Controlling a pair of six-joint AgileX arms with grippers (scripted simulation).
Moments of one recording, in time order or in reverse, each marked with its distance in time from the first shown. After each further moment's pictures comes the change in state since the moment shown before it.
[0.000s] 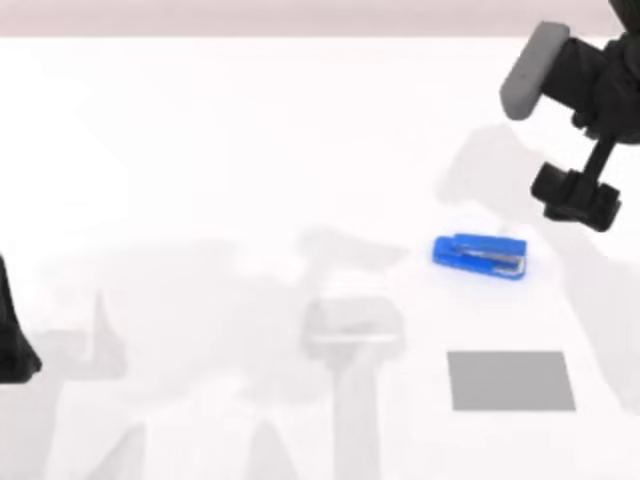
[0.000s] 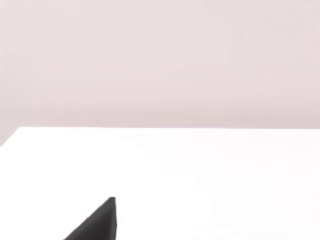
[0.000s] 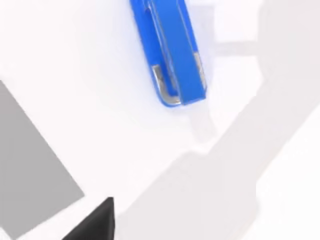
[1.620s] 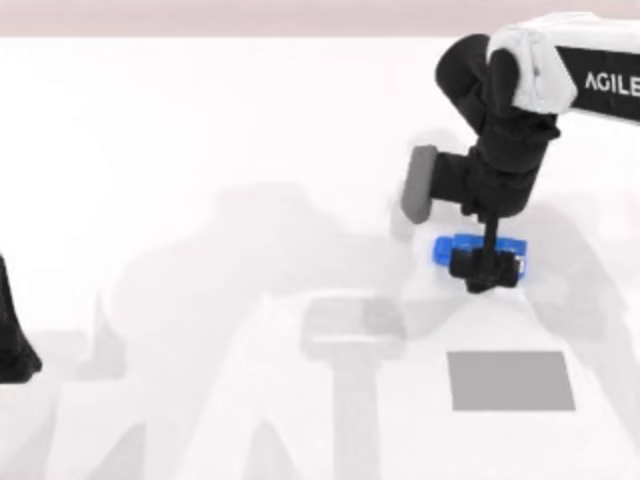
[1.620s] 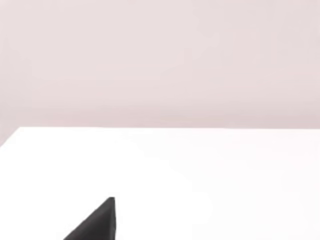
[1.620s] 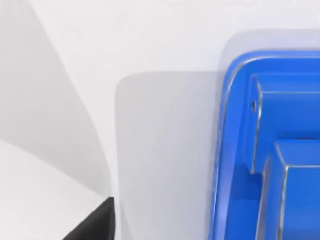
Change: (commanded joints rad) left arm 0.000 0.000 0.000 0.000 0.000 0.000; right arm 0.086 0.501 0.154 0.092 0.001 -0.192
